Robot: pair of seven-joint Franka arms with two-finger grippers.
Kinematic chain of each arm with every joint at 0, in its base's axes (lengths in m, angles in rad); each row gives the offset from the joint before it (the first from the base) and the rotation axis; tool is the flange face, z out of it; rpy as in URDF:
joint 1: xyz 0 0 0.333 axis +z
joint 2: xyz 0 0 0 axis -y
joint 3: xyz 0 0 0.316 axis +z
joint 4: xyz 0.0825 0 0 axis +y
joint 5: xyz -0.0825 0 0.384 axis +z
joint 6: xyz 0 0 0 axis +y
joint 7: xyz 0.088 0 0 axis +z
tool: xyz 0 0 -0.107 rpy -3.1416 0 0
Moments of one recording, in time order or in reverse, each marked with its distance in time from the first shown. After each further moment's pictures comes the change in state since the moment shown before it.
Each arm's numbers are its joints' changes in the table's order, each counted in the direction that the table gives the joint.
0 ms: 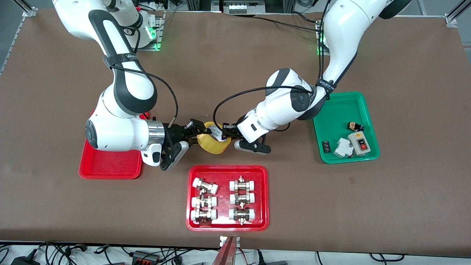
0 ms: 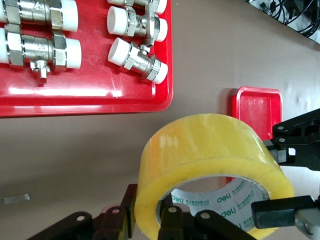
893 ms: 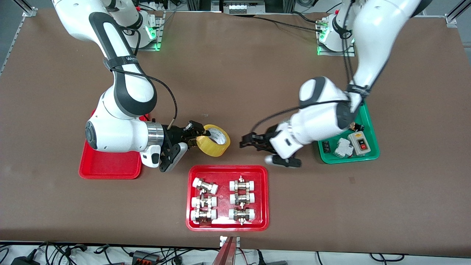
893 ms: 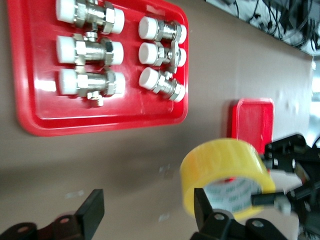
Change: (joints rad) left arm 0.317 0.022 -0.164 -0.036 0.000 0.244 -0.146; right arm -0.001 -0.008 -0.005 0.006 0.004 -0.017 0.028
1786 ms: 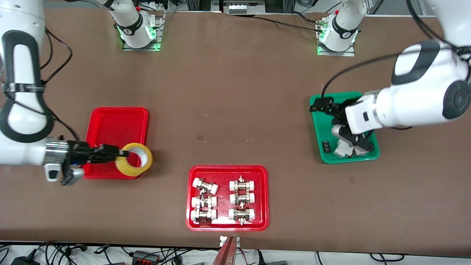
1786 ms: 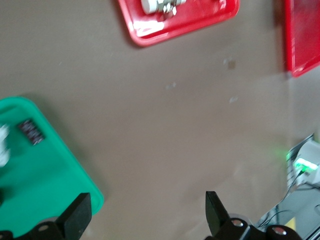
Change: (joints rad) left arm 0.341 0.250 -0.145 -0.018 0.178 0.690 -0.231; right arm -0.449 -0.008 -0.046 0.054 -0.067 0.184 -0.015
